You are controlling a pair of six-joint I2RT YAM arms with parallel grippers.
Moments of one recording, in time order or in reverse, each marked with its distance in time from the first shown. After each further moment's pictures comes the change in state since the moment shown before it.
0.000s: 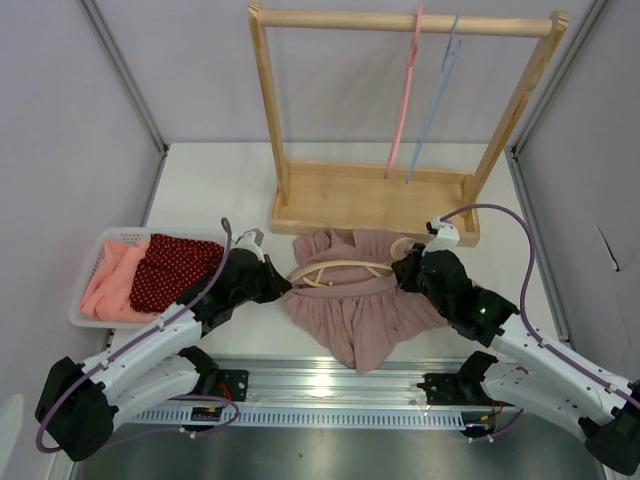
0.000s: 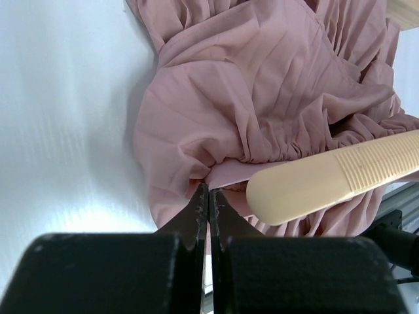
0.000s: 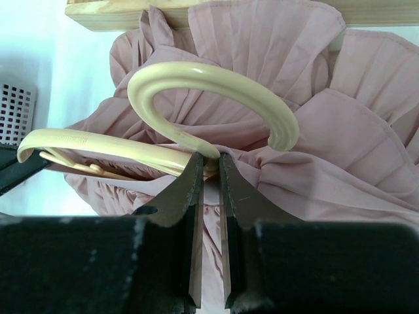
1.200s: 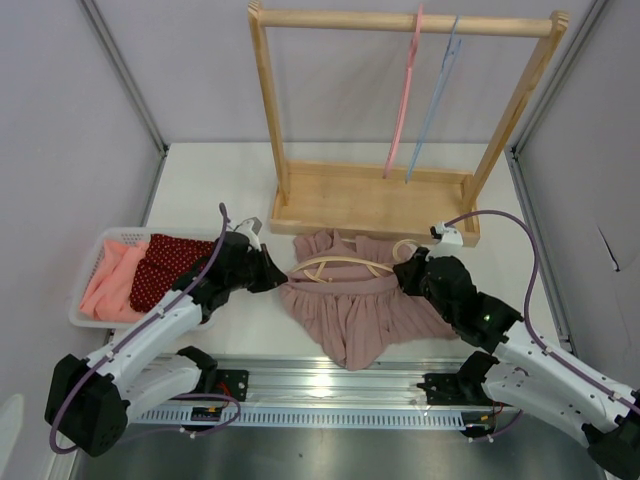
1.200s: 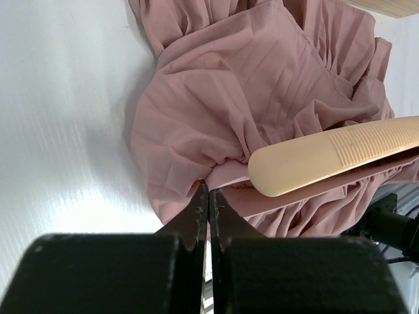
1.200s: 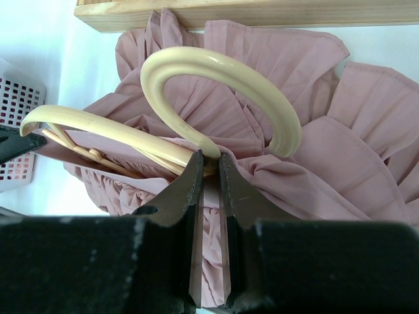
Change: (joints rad) left arm 0.147 0.062 0.115 -0.105 0.171 0.124; right arm 0.000 -0.061 -0.054 0.032 -0.010 0.000
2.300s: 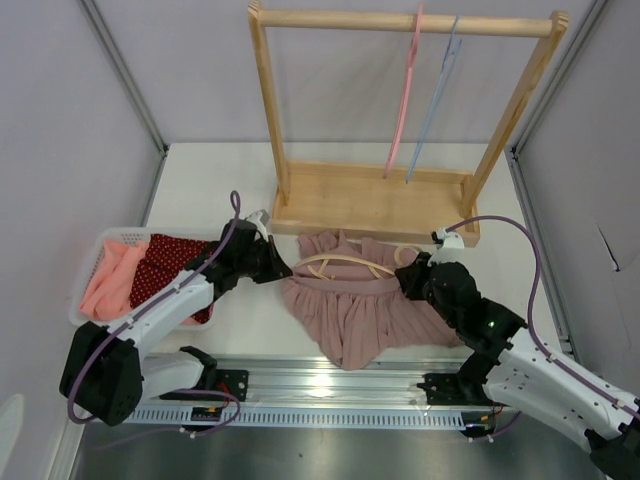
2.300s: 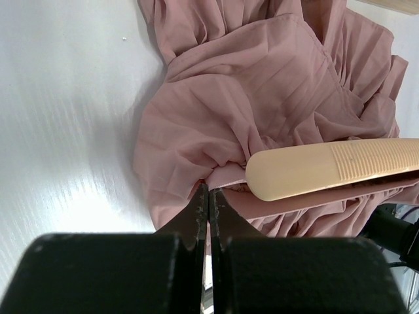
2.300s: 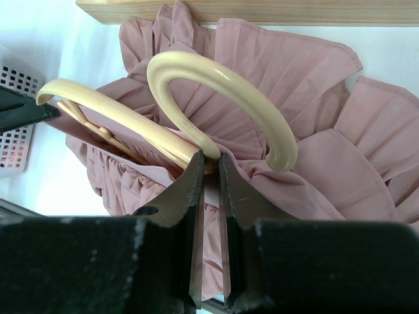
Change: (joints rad) left arm 0.040 0.181 0.072 0.043 0.066 0.025; right arm 0.002 -0.060 -0.043 0.006 -0.021 -0.038
